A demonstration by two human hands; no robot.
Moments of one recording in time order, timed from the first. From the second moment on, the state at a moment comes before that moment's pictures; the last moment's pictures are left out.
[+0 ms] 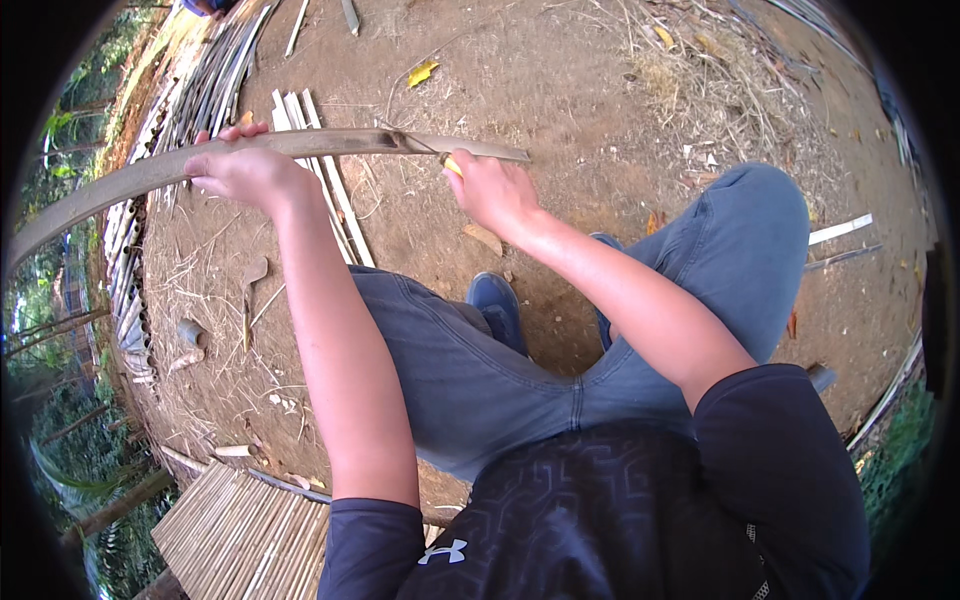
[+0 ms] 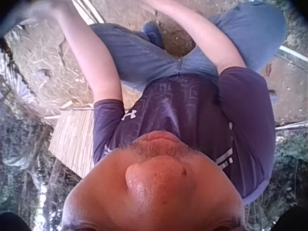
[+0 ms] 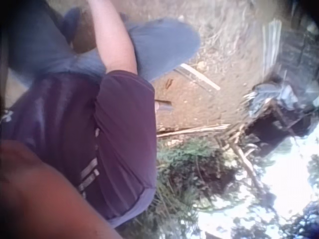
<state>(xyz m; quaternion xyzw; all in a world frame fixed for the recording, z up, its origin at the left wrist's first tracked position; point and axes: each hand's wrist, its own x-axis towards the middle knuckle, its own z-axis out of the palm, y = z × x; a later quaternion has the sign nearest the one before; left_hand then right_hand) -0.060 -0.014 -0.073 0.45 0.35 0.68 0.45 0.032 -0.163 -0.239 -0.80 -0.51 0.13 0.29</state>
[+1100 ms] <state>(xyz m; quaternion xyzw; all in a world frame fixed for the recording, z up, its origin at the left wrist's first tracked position) -0.056 -0.026 -0.075 0.47 0.32 0.69 0.45 0.064 -0.173 -0.290 -0.81 -0.38 0.38 0.23</state>
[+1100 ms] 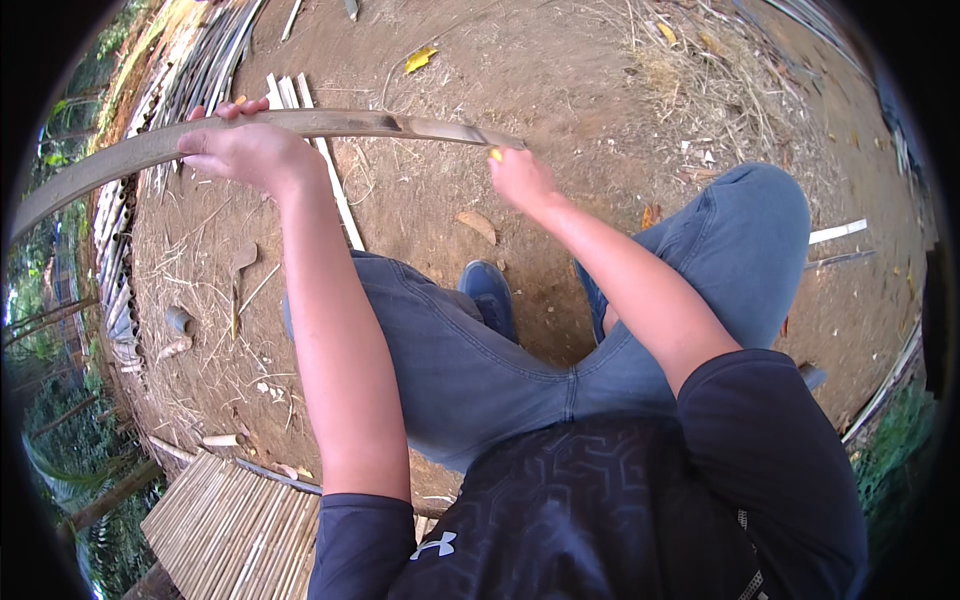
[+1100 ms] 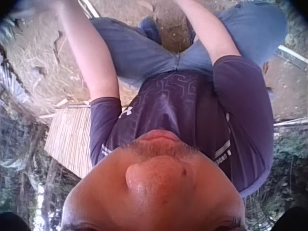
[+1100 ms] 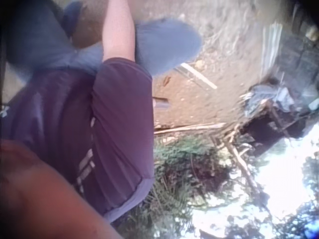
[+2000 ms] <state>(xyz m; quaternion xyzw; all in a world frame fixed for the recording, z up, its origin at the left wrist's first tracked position) -0.053 -0.025 -0.070 0.50 0.25 0.65 0.51 0.070 -0.171 -0.312 -0.86 -0.28 0.33 0.28</state>
